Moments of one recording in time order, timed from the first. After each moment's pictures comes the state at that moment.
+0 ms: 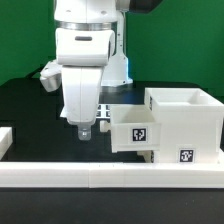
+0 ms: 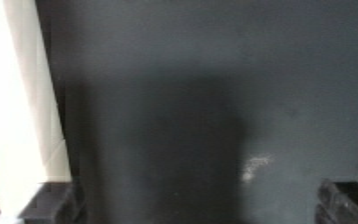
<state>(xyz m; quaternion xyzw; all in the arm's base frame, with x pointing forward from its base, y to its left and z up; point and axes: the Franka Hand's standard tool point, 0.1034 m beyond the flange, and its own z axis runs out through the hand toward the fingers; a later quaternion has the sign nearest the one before) 0.593 -0.061 0.063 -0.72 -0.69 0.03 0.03</state>
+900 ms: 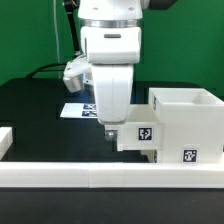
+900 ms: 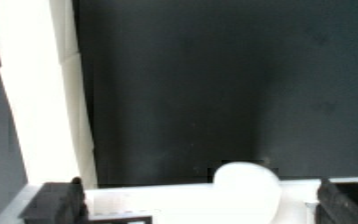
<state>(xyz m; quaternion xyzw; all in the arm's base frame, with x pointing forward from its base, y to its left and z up) 0.605 -0.016 0.068 -0.71 -0.70 0.02 0.03</state>
